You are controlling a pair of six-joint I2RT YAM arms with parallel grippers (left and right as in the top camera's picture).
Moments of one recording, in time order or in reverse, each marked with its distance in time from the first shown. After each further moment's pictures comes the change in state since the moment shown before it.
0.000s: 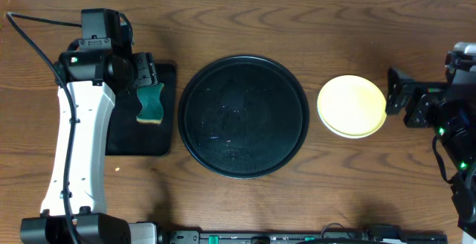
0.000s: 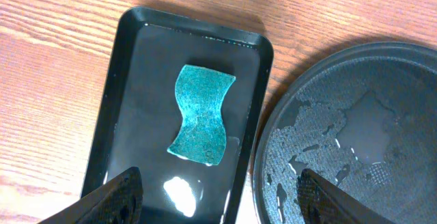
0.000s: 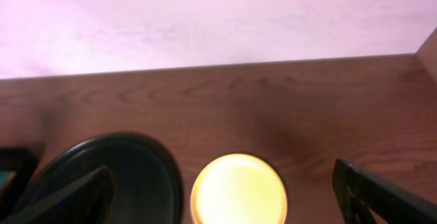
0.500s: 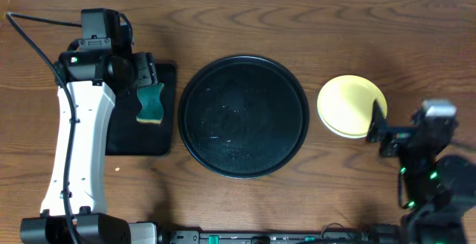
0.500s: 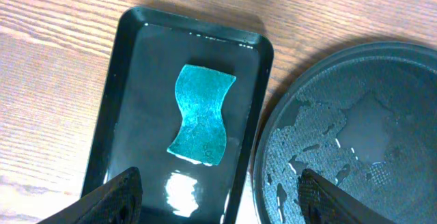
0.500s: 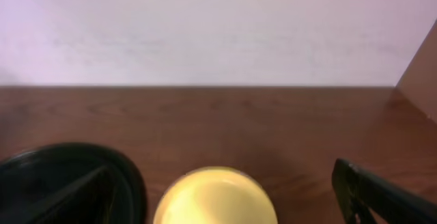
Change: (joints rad) left arm 0.000 0.000 0.000 -0.001 0.000 0.000; right arm 0.000 -0.512 -0.851 0.588 0.028 -0.072
